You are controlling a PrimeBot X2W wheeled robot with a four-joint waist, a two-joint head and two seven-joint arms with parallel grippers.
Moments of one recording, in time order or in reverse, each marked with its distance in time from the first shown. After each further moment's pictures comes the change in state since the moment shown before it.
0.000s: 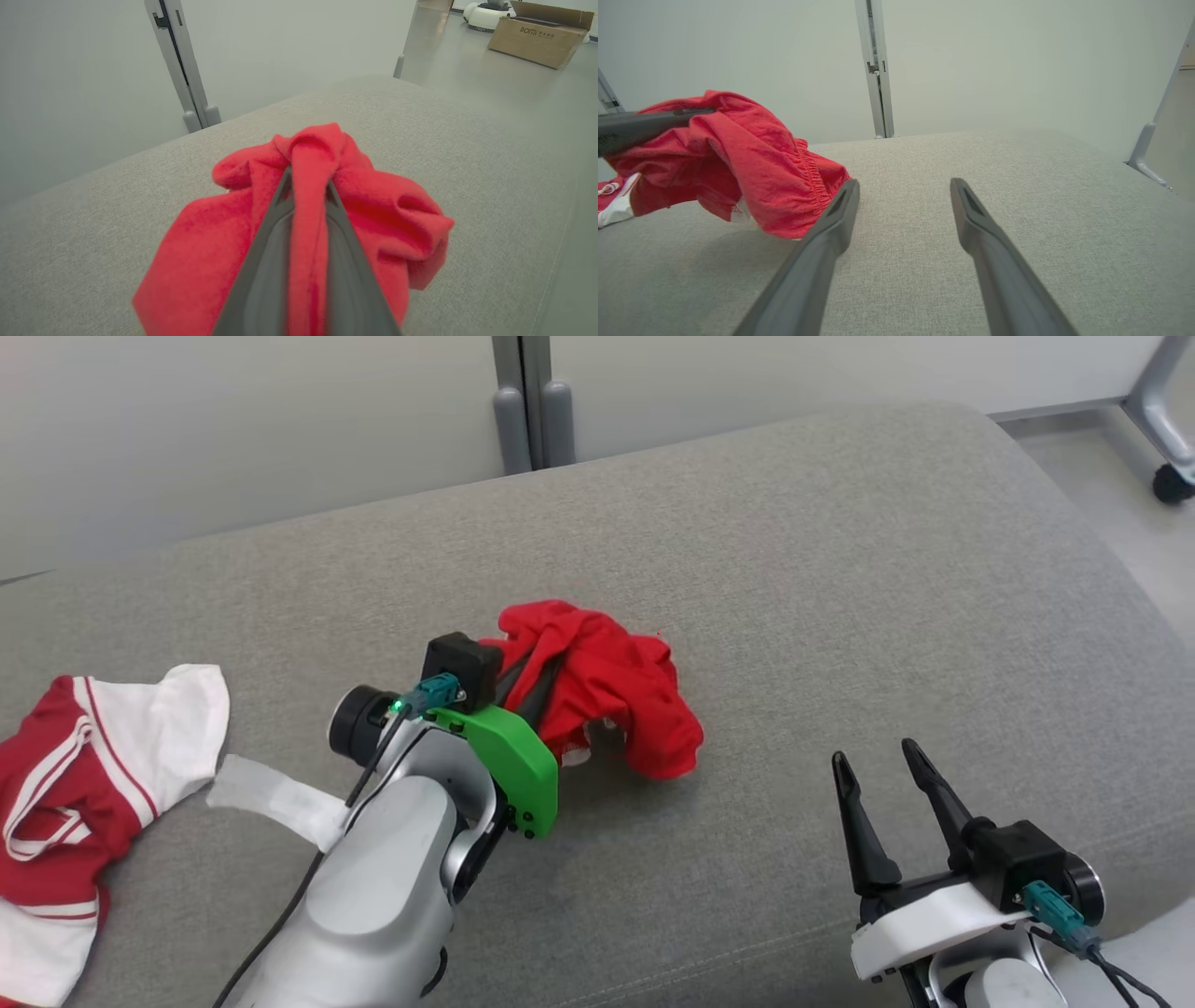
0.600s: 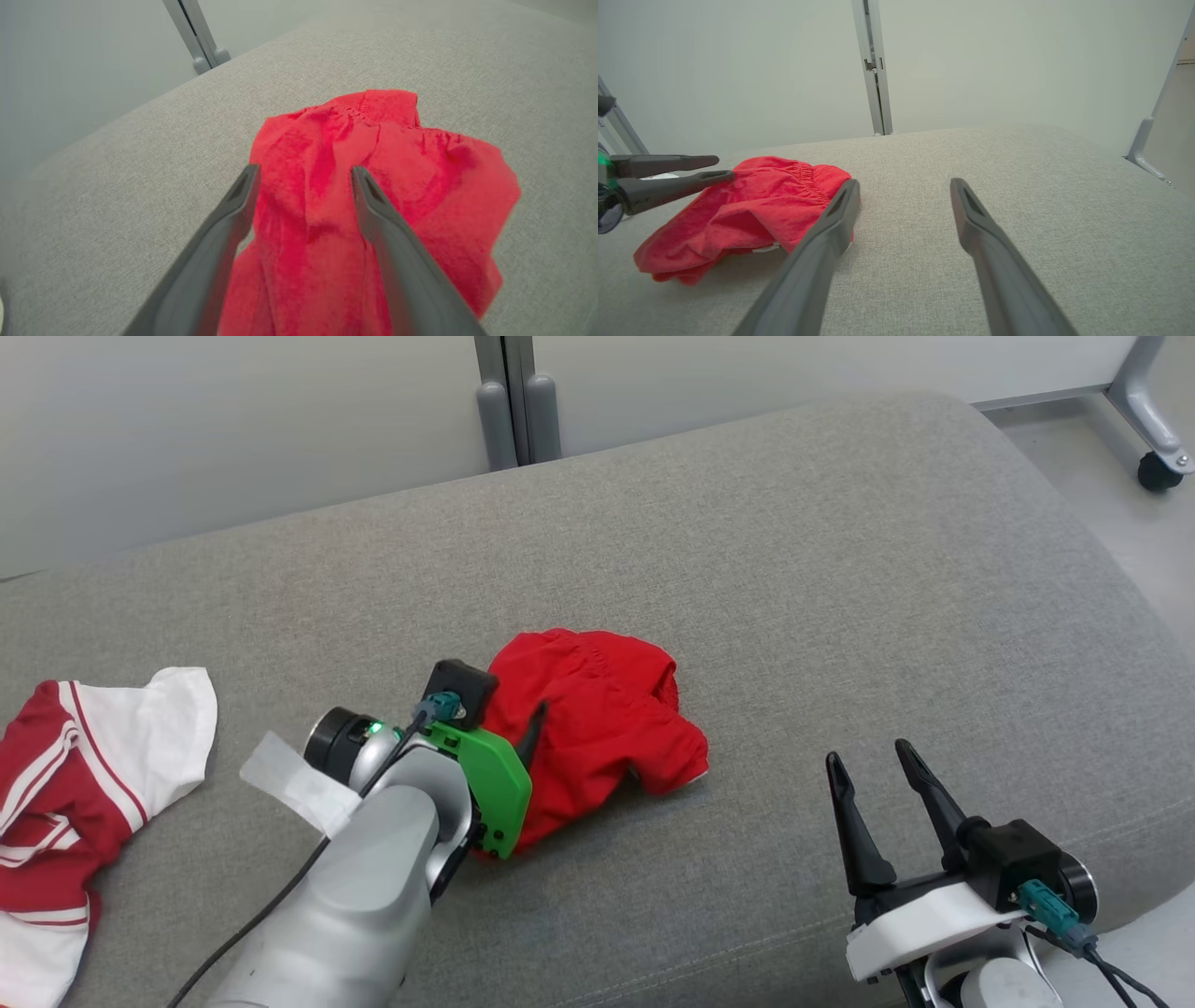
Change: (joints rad) left arm -0.096 -0.006 -0.127 0.332 0.013 -0.001 -0.045; right arm -0.005 0.000 0.007 0.005 0.010 0.000 0.000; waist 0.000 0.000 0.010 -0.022
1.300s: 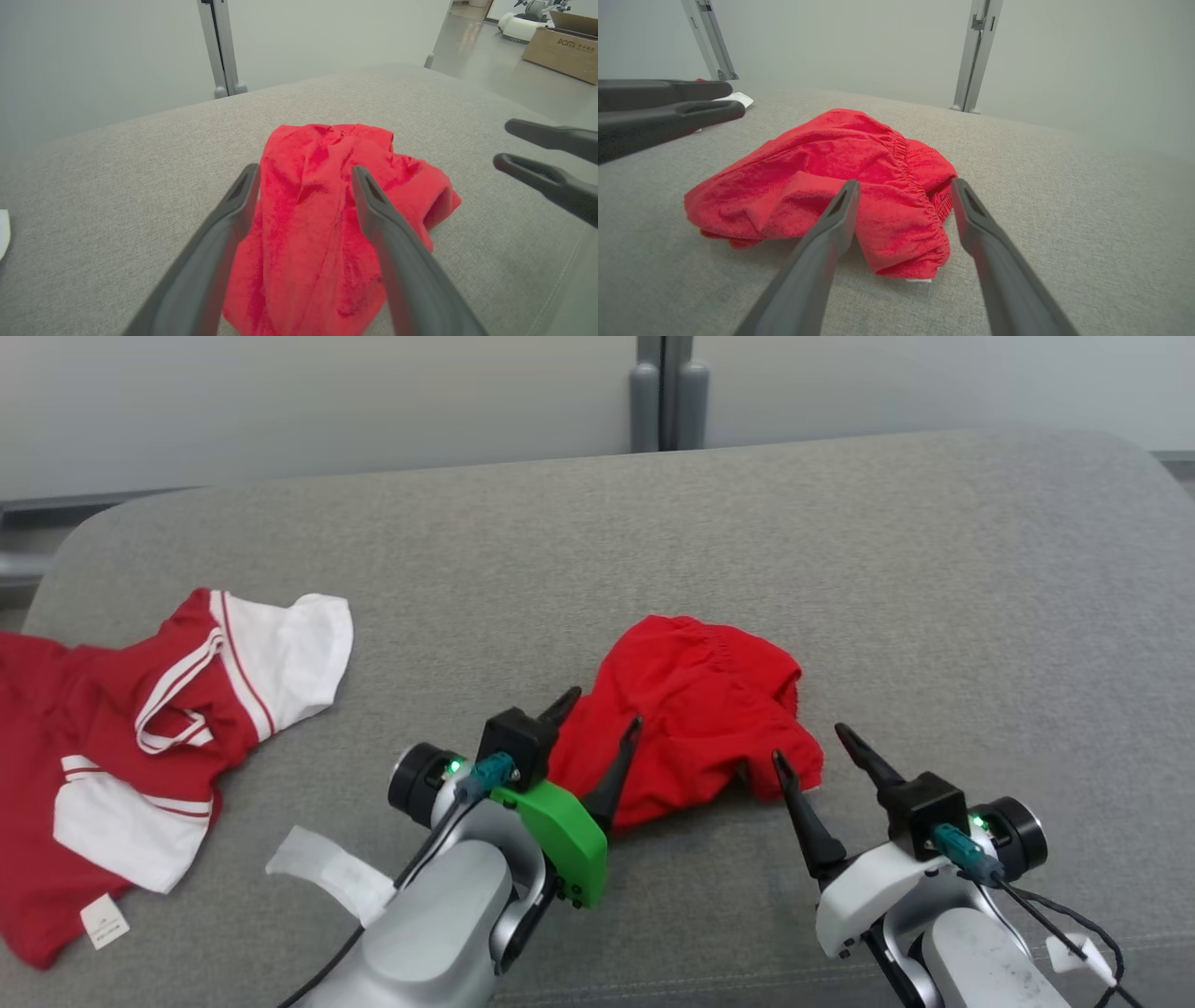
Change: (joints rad) left arm 0.095 -0.001 -0.125 -0.221 -0.156 0.060 -0.140; right arm -0.142 -0.042 0.090 0.156 -0.071 0.000 0.055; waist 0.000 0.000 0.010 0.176
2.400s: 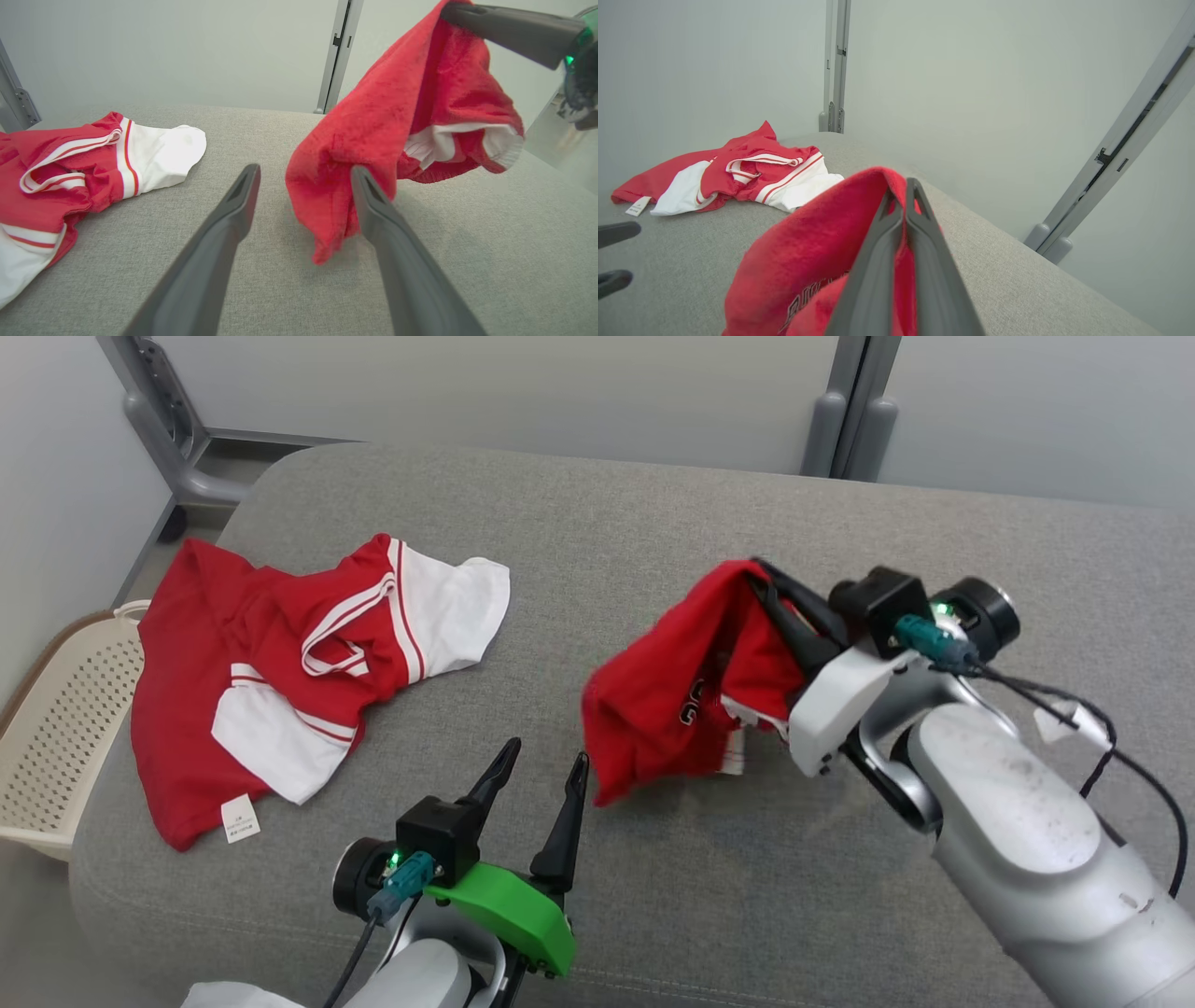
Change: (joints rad) left arm 0.300 0.148 0.074 -0.462 -0.057 0.192 -0.017; right arm -0.442 -0.166 0.321 0.095 0.209 0.001 0.128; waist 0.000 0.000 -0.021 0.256
